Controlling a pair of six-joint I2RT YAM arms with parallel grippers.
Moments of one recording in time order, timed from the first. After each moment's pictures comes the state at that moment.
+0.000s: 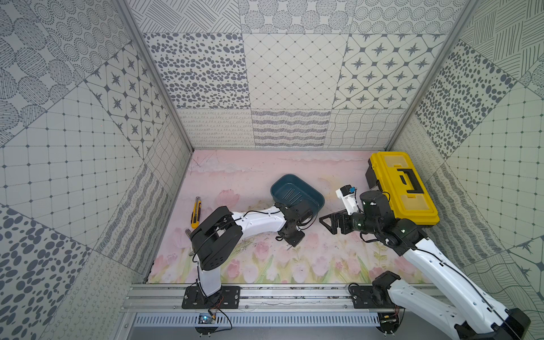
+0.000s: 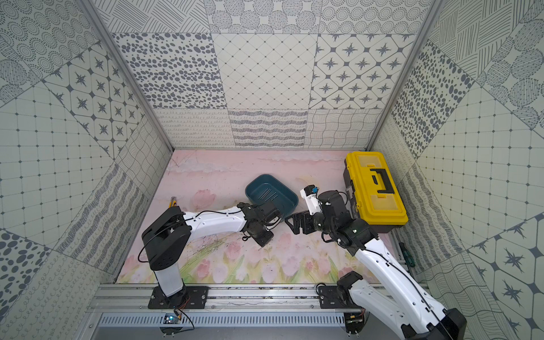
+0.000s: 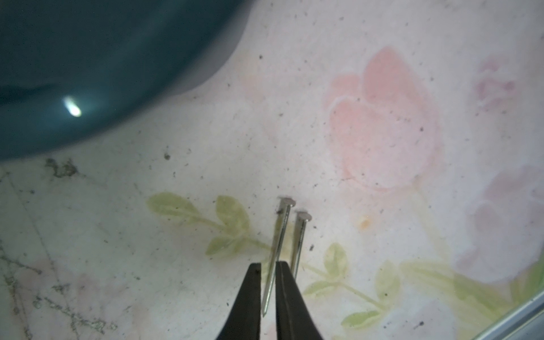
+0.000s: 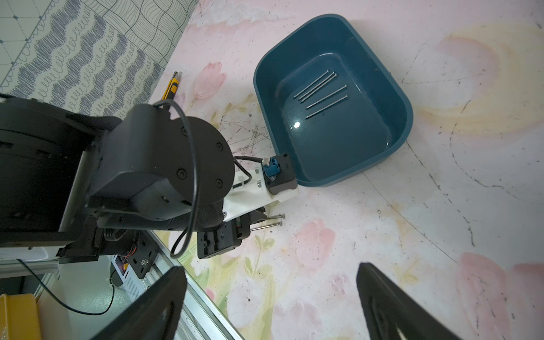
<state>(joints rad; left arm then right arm) -0.91 1.85 1.22 -0.71 0.03 -0.14 0.54 0.87 0.84 -0.67 -0.30 0.33</state>
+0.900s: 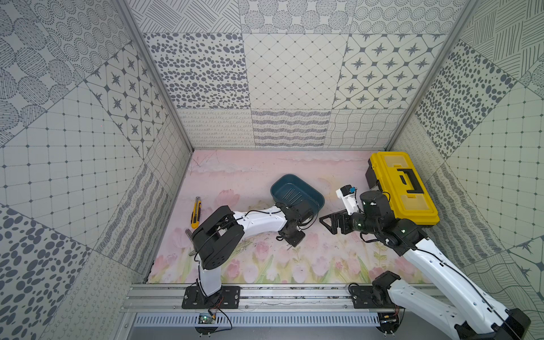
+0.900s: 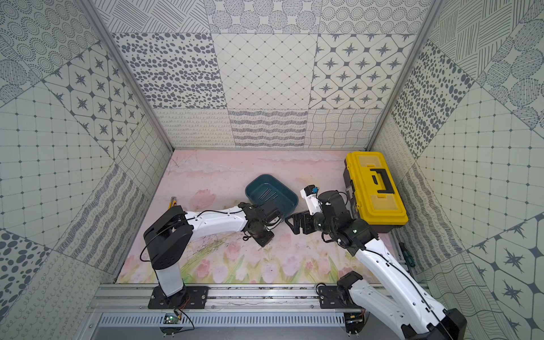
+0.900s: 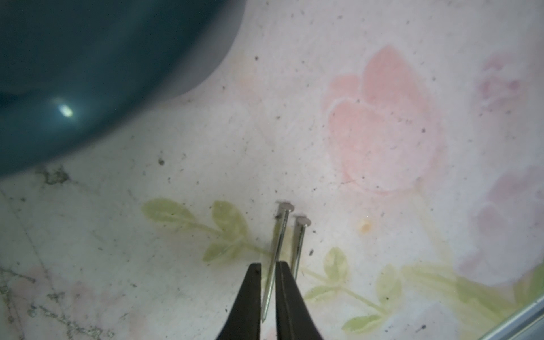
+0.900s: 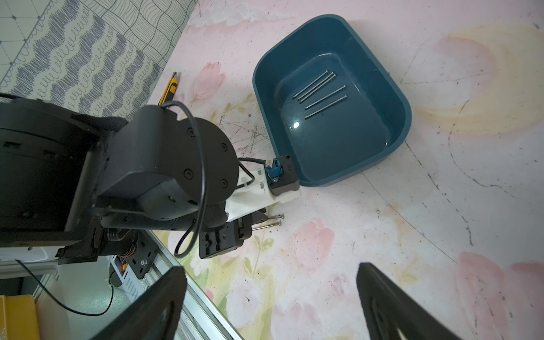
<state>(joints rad) -0.91 1.87 1.22 -0.71 0.04 -0.13 0.54 0.87 0.84 -0.67 -0.30 0.33</state>
